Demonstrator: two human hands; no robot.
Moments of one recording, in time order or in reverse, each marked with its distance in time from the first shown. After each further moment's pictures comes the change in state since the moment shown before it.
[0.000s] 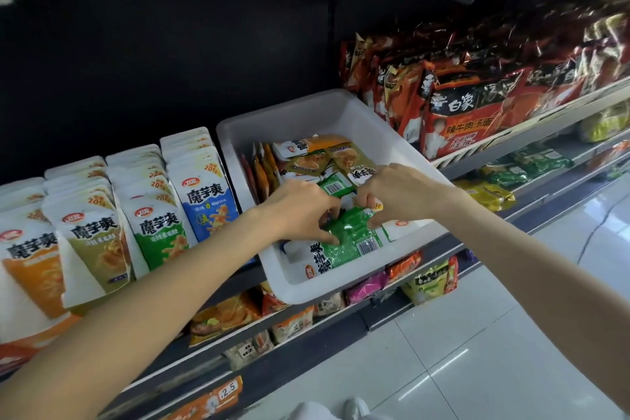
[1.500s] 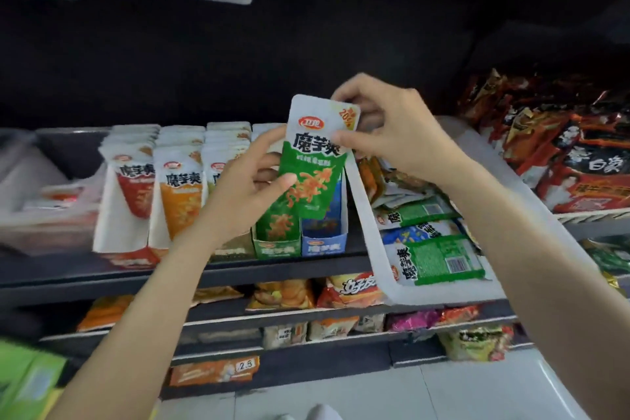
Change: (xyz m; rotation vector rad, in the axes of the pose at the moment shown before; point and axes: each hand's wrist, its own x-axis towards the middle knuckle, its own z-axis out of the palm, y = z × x) left_hand -0.204 -0.036 -0.027 -0.945 0.827 -0.632; right_hand 0.073 -0.147 -0.127 0.836 0.519 -0.316
